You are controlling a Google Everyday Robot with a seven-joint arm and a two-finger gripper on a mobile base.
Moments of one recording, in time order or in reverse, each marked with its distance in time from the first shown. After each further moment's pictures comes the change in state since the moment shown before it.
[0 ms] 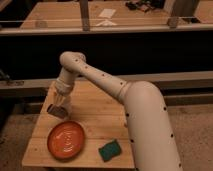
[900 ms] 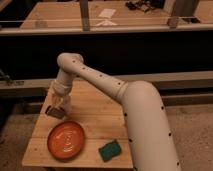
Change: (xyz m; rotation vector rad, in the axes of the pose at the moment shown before) arm -0.006 -0.006 0.011 -0.014 0.003 -0.008
